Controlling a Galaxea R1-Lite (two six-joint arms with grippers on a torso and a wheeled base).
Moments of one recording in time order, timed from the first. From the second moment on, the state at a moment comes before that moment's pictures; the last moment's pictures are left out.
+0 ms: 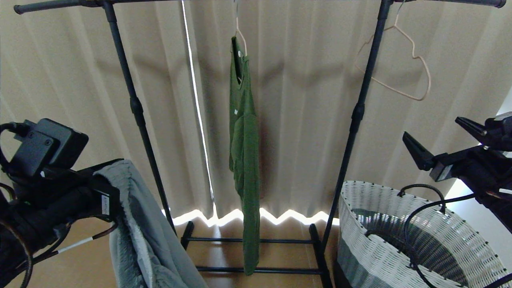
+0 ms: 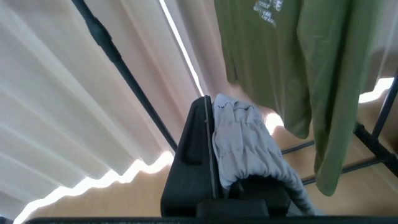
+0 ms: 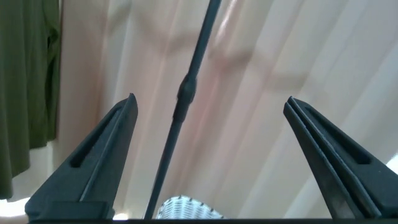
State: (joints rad) left arm -0.33 1.25 -0.45 -0.67 0.18 0.32; right arm 0.11 1.55 -0.33 -1.44 -0.01 -0.27
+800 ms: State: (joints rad) left arm -0.33 1.25 -0.45 -0.67 0.18 0.32; right arm 0.11 1.55 -0.32 -1.44 -0.01 -0.27
